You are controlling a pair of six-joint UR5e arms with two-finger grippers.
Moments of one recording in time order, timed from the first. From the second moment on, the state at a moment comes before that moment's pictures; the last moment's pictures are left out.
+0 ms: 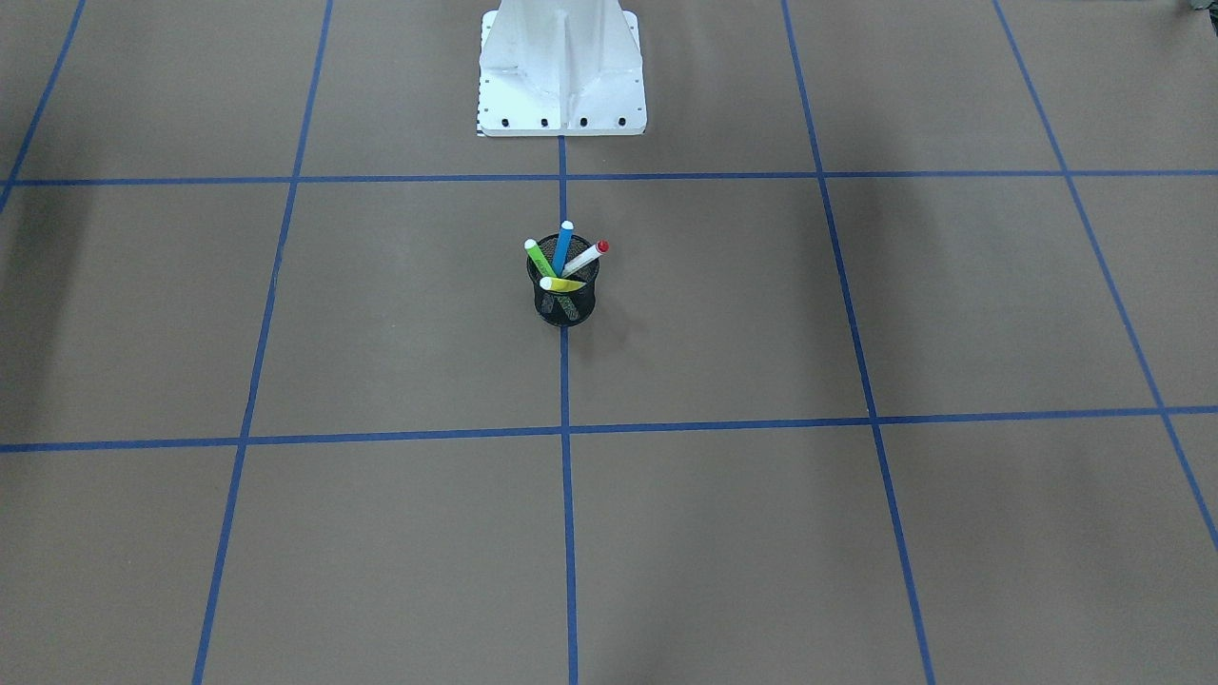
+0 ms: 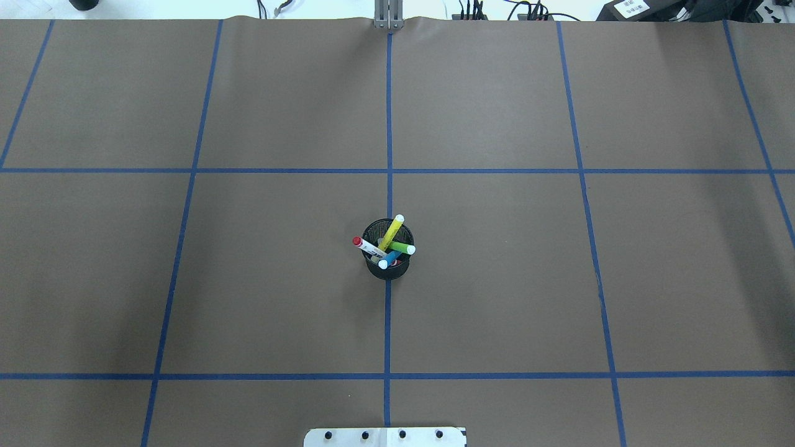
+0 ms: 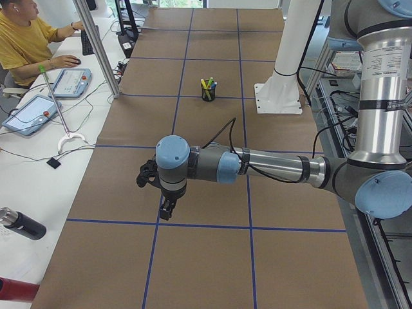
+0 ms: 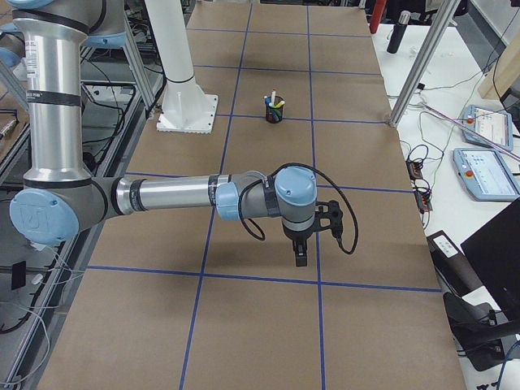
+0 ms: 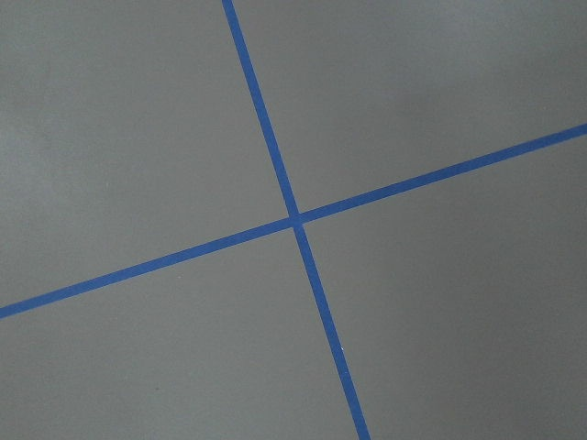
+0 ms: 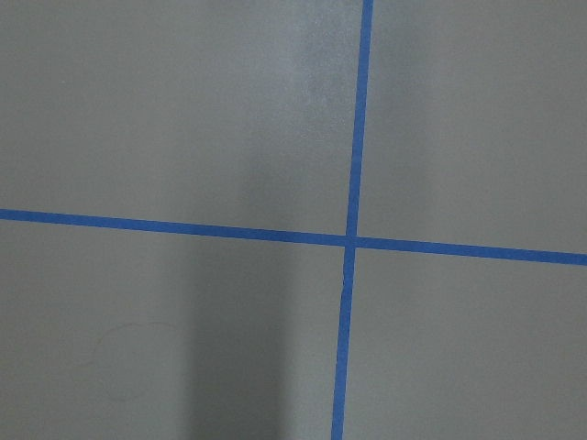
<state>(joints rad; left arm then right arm) -1.62 -1.54 -1.72 -1.57 -2.37 0.25 1.61 -1.61 1.73 -1.52 2.39 0.02</state>
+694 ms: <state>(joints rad) -1.62 -1.55 -1.74 -1.58 -2.37 0.25 1.58 -1.59 1.73 -1.51 2.39 0.03</state>
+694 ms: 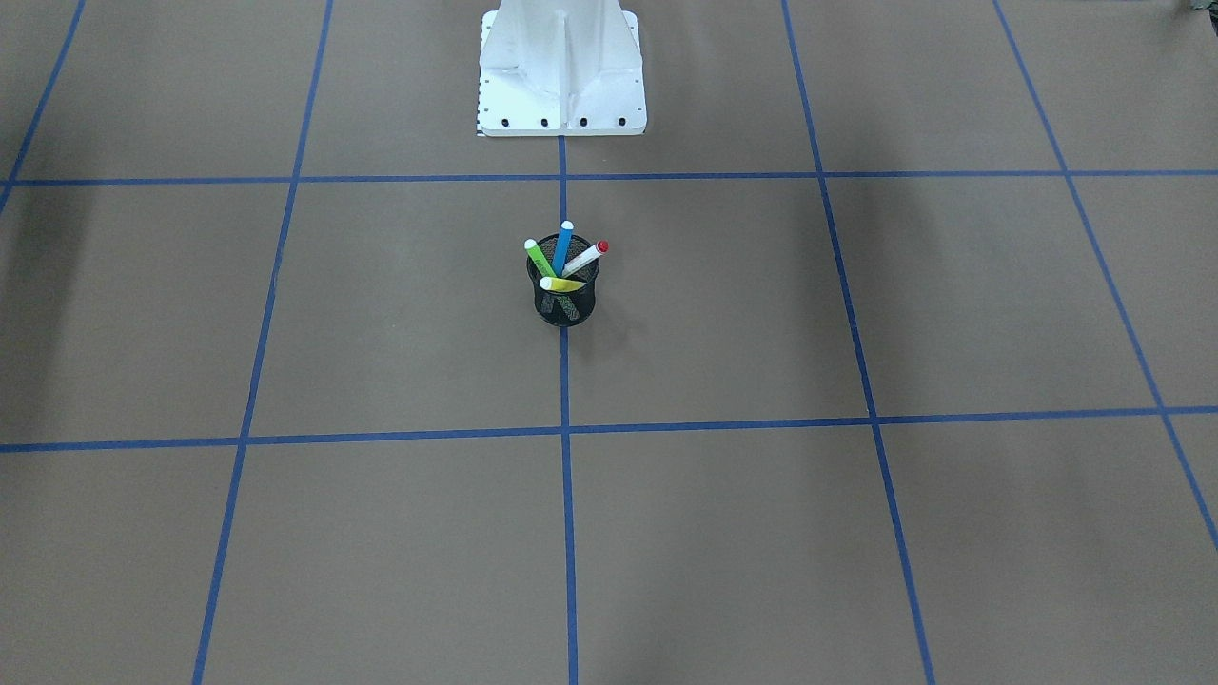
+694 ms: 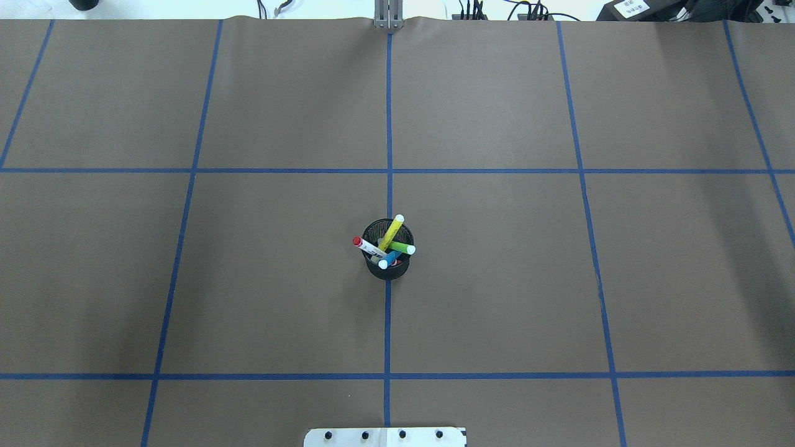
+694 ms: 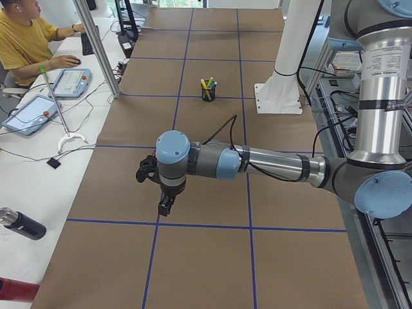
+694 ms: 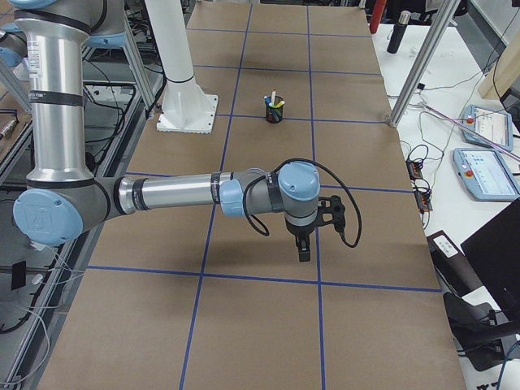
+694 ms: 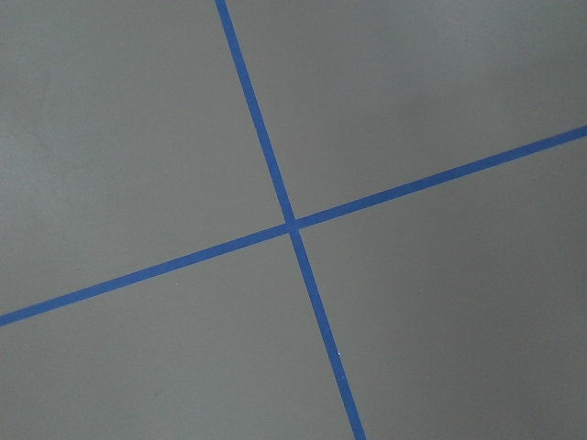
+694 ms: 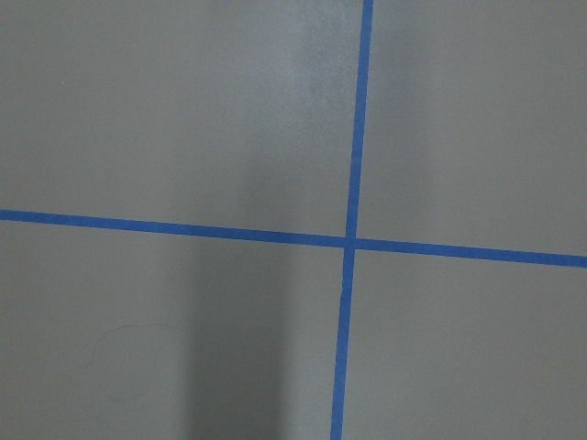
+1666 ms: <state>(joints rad) -1.60 -1.67 -1.75 -1.63 -2.50 0.21 1.36 -1.33 1.78 -1.51 2.40 0.14</state>
